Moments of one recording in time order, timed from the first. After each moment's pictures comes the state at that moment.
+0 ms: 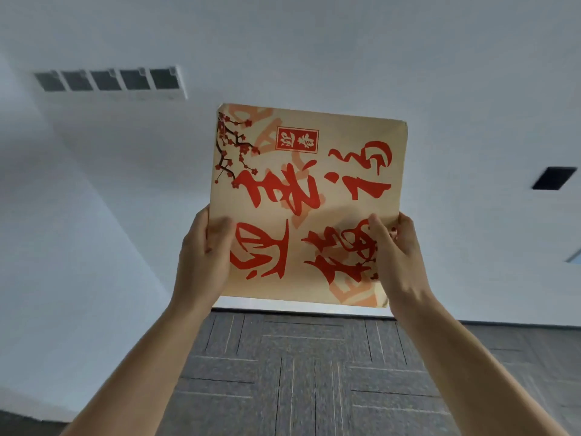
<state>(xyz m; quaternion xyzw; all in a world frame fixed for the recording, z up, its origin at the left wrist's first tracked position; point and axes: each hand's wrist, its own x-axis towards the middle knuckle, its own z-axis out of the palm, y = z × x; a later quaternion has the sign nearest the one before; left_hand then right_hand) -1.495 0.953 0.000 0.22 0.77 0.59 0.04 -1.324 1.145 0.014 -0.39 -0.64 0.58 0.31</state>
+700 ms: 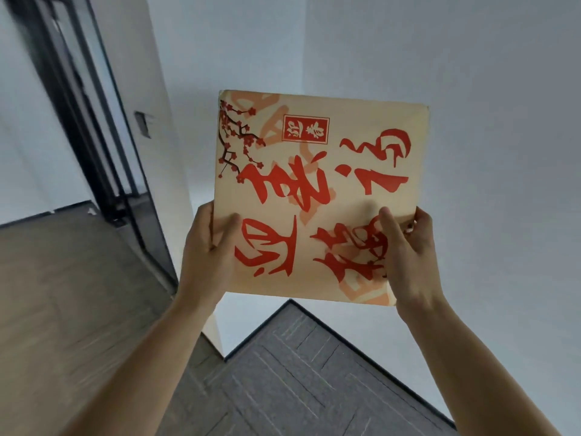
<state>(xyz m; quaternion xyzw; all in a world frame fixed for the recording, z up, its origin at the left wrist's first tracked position) -1.395 0.649 0.074 0.04 0.75 0.62 -0.24 -1.369 0.902 0.106 -0.10 -0.71 0.66 0.22</state>
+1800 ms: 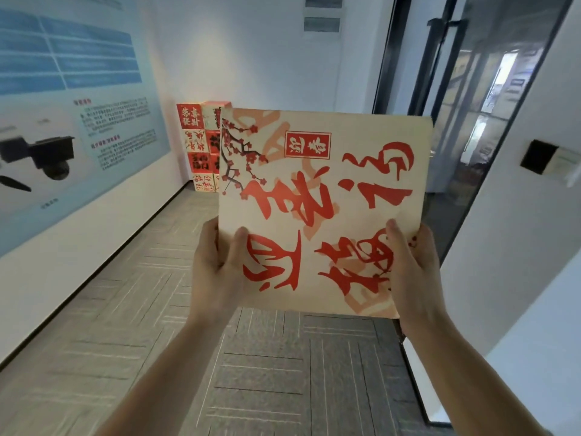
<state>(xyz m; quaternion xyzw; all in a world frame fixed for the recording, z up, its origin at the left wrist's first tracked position) -1.131 0.106 0.062 -0.34 0.63 0.49 -0.50 -1.312 0.270 0.082 0.24 -0.69 0.68 -0.07</state>
